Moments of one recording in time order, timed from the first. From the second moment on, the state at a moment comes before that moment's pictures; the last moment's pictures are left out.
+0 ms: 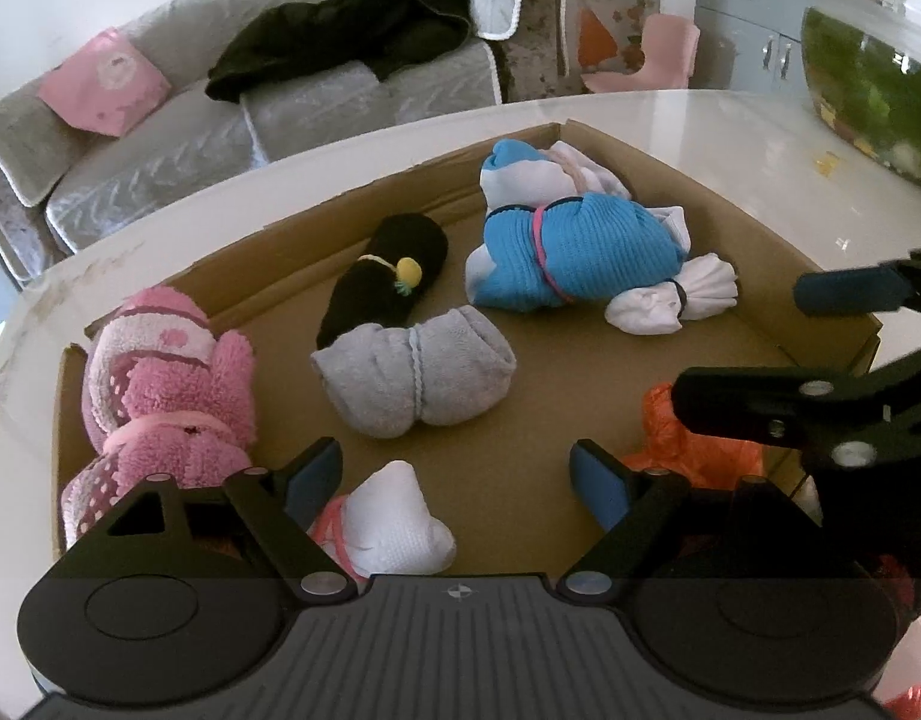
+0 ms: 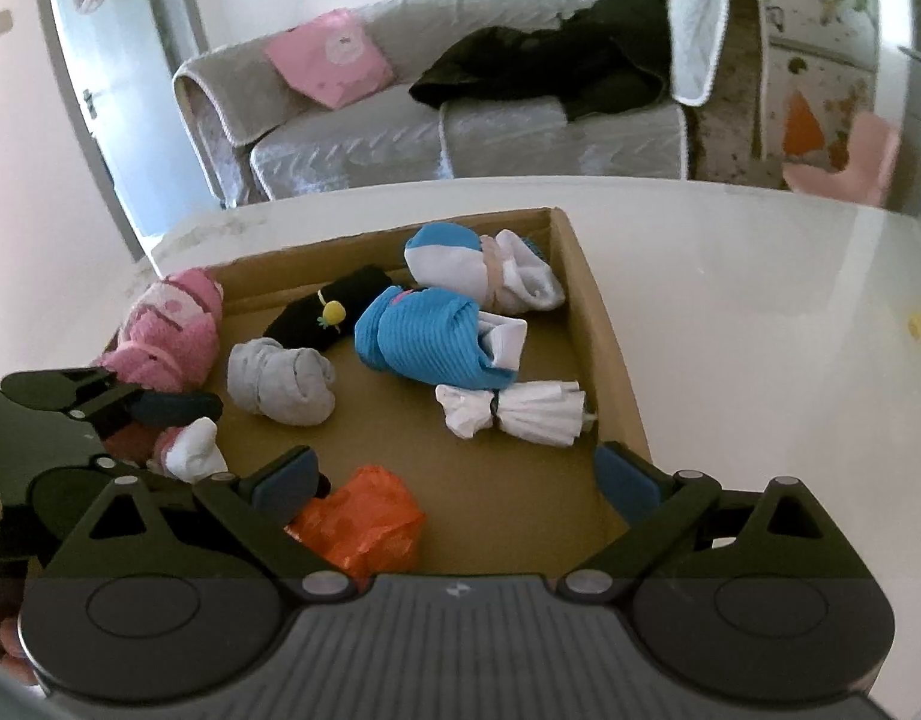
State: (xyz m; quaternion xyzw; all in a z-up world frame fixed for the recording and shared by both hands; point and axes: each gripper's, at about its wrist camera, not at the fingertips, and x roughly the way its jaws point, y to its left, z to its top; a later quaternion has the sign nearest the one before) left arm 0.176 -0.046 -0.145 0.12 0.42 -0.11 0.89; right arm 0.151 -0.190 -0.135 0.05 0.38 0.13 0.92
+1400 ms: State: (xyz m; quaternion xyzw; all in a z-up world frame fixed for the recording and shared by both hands) left arm 0.096 0.090 -0.136 -0.02 0.44 0.03 0.90; right arm 0.082 -0.222 -0.092 0.03 0.29 0.20 0.94
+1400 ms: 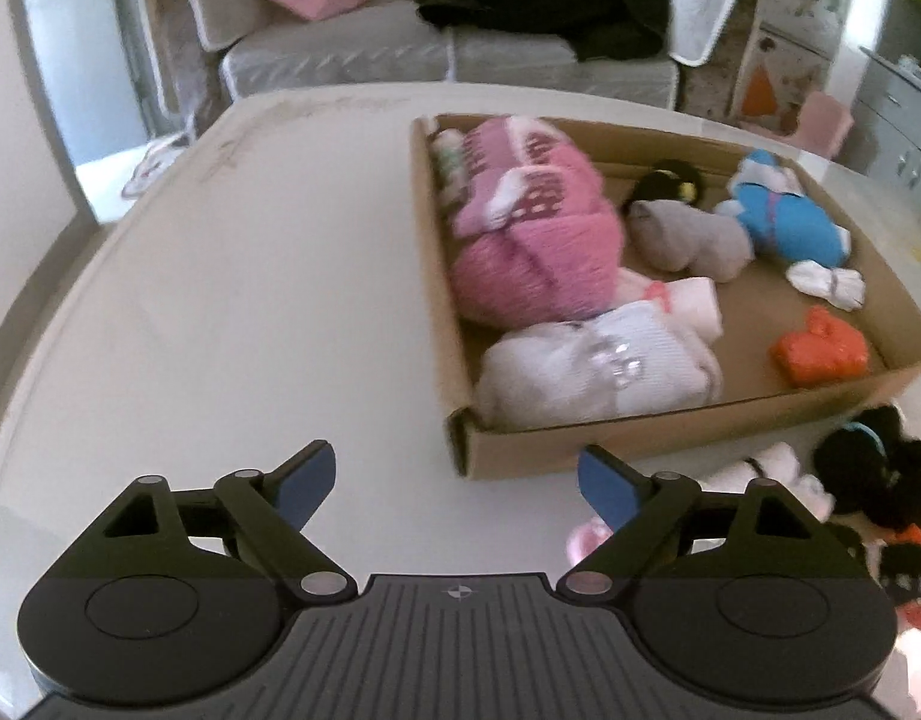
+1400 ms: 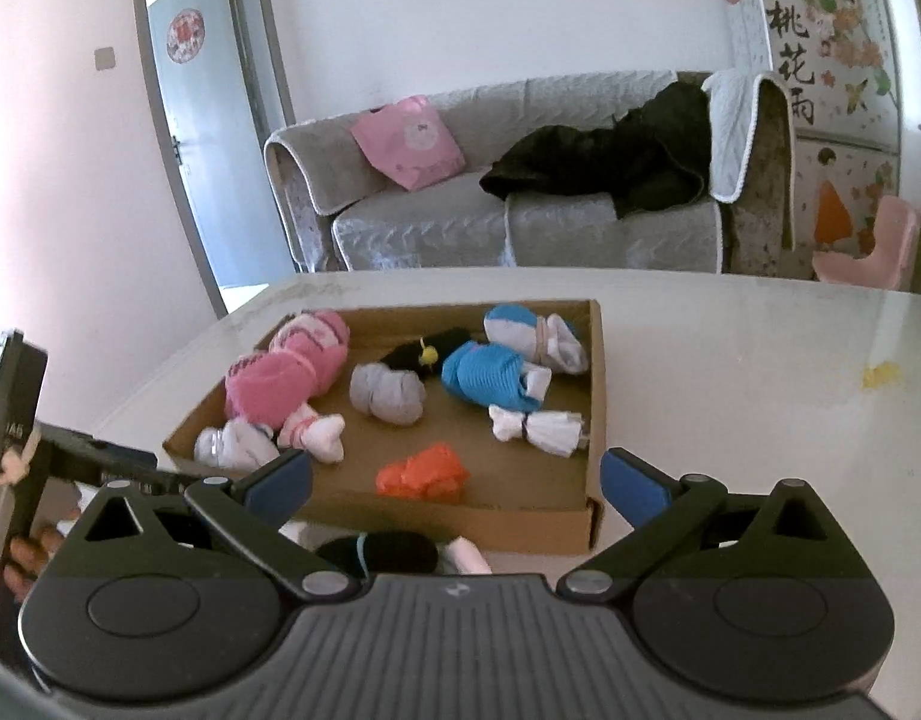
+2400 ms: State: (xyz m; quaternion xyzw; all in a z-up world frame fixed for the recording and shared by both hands) left arm 0.041 0.033 -0.152 0.09 0.40 -0.08 0.91; right arm -0.012 -0.184 -0.146 0.00 0.27 0.17 0.95
